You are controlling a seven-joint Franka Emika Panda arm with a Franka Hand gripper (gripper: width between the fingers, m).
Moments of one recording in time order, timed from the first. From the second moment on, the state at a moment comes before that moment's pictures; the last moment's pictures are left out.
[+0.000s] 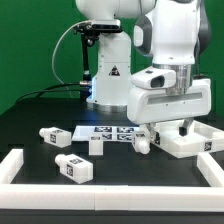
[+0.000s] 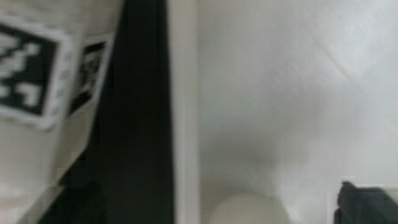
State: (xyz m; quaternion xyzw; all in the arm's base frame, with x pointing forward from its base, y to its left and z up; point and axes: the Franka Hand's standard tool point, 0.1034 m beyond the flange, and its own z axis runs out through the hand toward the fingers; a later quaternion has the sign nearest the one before) arm 0.423 0.108 0.015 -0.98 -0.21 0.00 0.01
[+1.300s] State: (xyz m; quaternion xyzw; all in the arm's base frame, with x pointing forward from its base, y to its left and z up) arm 0.425 0.078 0.057 -0.99 -0.12 0.04 0.03
